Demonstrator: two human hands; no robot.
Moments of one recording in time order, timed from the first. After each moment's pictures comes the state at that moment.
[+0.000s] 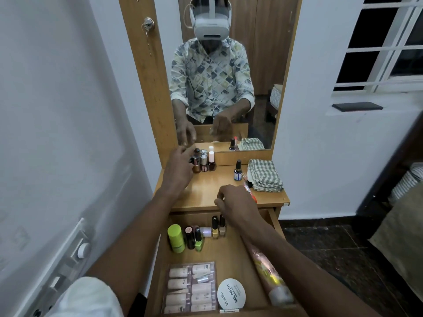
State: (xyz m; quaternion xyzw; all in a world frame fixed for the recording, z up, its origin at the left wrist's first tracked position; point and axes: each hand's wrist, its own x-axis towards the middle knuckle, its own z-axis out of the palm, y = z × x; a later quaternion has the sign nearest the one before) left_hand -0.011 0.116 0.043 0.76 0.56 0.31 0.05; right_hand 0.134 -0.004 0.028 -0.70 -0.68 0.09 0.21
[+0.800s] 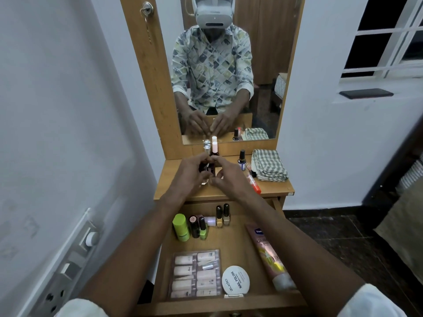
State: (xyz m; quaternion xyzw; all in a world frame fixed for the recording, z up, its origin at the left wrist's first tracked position) left_hand -0.009 0.078 0.037 0.80 0.48 0.31 0.20; right_hand 0.138 0.035 0.026 -0.58 -0.68 0.22 0.38
